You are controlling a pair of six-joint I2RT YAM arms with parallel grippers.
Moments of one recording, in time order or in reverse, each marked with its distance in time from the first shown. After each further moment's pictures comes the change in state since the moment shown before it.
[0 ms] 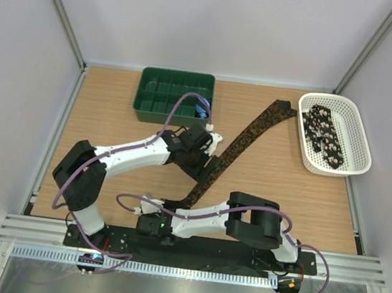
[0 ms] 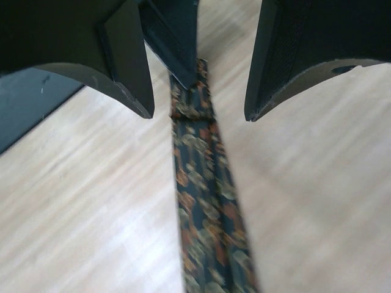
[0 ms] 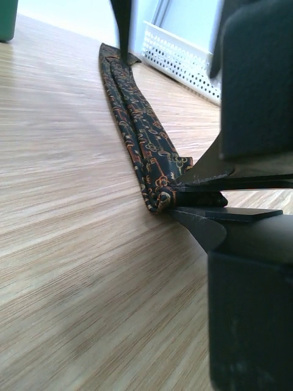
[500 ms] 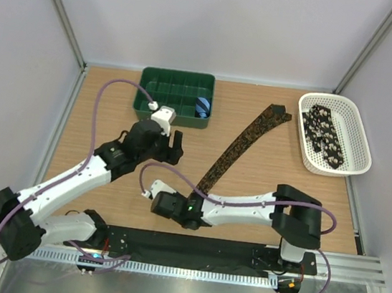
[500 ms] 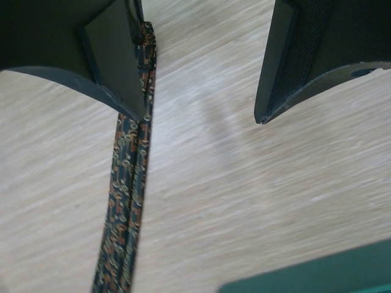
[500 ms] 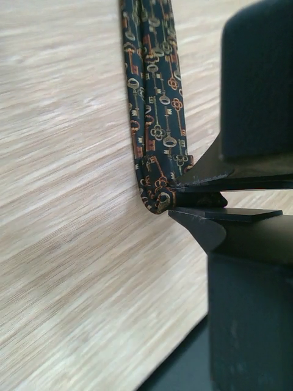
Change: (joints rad) left arm 0.182 -0.539 -0.301 0.230 -0.223 -0.091; right arm -0.098 -0.285 -0.158 0.152 -0.419 0.060
